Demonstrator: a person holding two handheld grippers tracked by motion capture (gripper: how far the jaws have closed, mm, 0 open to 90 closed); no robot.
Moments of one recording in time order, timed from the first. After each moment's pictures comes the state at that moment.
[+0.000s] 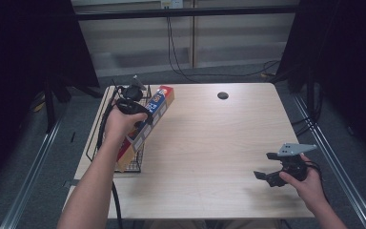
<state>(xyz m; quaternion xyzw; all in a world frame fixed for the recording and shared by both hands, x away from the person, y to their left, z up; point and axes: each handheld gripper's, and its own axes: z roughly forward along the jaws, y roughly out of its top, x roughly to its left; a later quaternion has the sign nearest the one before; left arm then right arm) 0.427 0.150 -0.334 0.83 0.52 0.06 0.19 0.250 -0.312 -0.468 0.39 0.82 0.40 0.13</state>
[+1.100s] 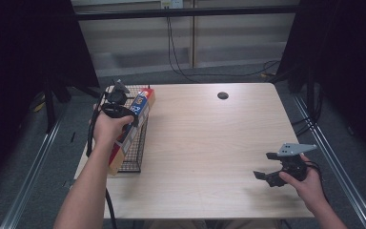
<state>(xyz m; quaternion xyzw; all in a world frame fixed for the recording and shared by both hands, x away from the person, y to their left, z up) 0.425 0.187 -0.346 0.79 0.58 0.09 0.17 0.250 -0.311 -0.467 0.38 0.82 0.40 0.13</state>
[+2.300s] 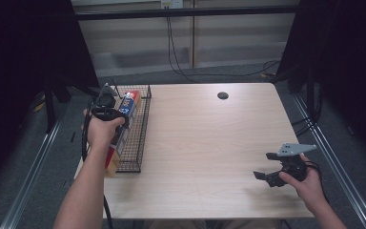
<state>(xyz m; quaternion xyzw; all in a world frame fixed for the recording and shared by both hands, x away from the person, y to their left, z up) 0.425 0.216 -0.357 0.75 0.64 0.09 0.17 0.250 -0.311 -0.467 0.39 0.82 0.41 0.13</state>
